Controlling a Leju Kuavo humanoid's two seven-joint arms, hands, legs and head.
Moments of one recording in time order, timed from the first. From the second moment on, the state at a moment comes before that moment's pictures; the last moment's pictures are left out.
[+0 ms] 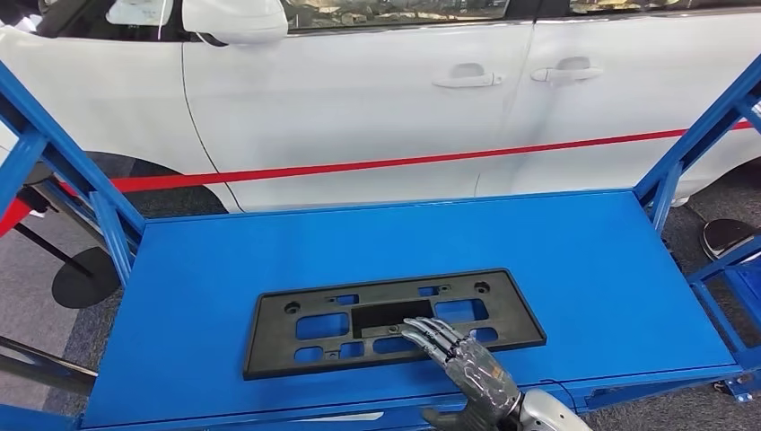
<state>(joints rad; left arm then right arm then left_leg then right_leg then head) -0.09 -0.18 1.24 -0.20 -1.16 0.08 -0.04 -0.04 -0.48 0.75 -1.59 0.73 -0.30 -0.35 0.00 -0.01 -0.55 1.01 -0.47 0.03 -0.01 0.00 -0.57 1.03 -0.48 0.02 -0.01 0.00</state>
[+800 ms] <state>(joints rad) -0.09 -0.20 1.22 -0.20 -1.17 0.07 -0.02 -0.06 -0.26 0.75 -1.56 0.77 -0.32 -0.35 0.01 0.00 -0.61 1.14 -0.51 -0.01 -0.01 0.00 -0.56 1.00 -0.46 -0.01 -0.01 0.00</state>
